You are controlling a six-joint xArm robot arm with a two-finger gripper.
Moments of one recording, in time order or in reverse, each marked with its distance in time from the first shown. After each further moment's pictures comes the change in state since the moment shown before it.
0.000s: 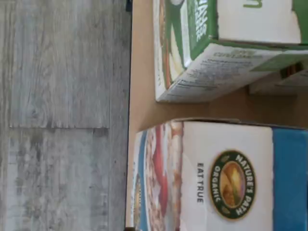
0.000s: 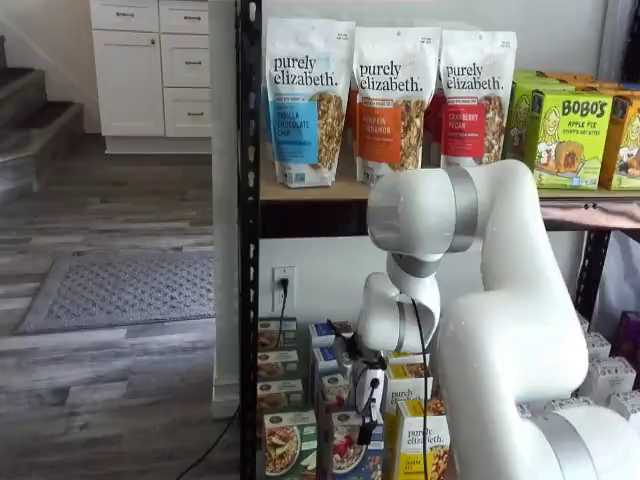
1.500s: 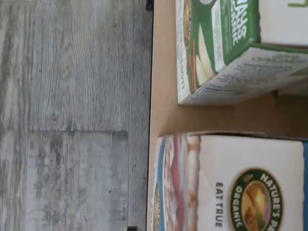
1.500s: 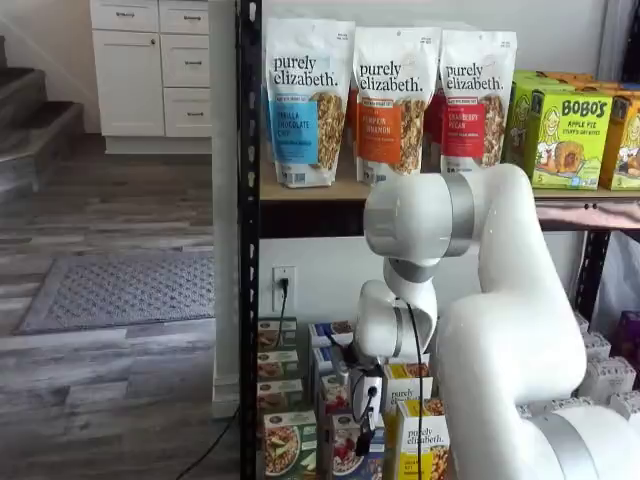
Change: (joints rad) arm 0.012 0.021 -0.005 -0.016 0.027 0.026
